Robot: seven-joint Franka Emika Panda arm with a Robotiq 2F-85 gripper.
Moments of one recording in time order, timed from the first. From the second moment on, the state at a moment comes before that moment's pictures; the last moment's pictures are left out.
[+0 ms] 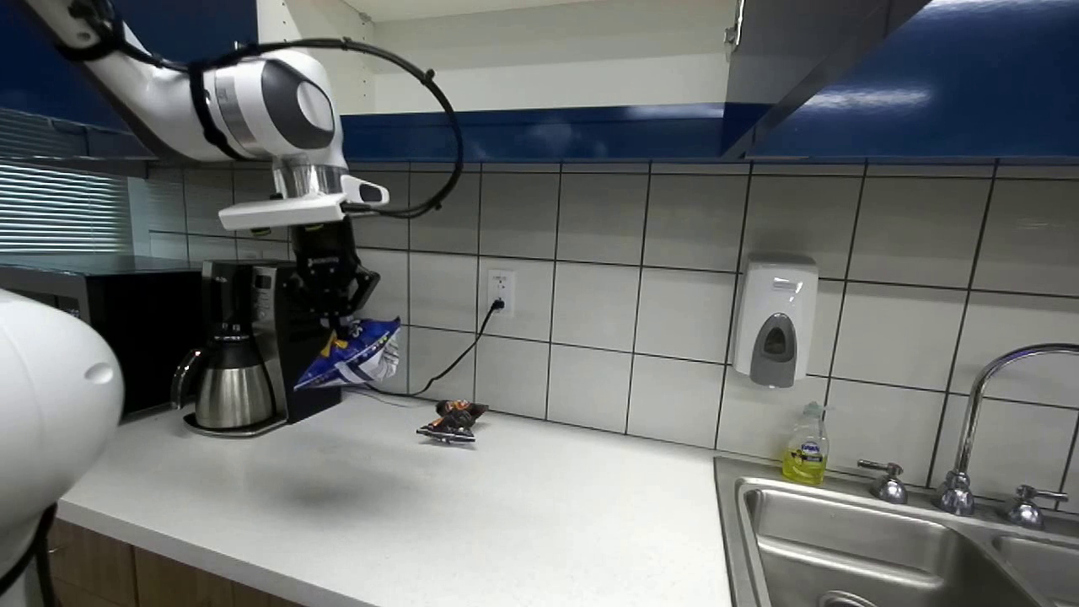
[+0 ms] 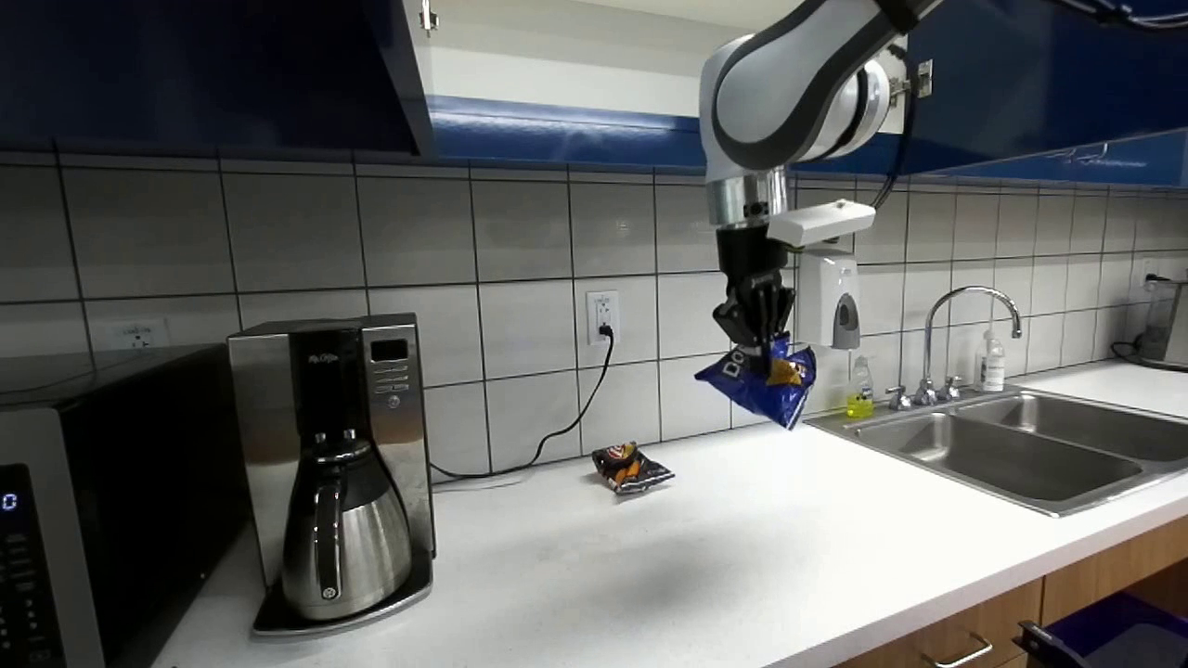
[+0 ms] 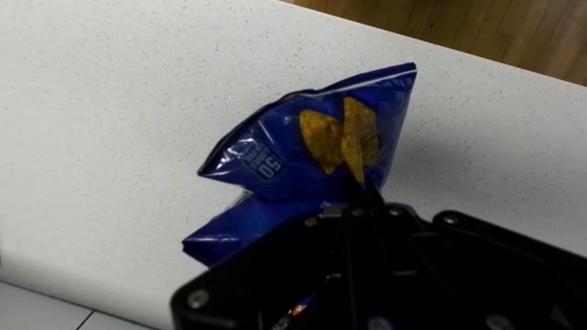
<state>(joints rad) 0.13 -0.43 0.11 -2.50 -0.13 2.10 -0.01</state>
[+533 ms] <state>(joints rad) 0.13 -0.72 0.15 -2.38 -0.13 1.86 0.03</state>
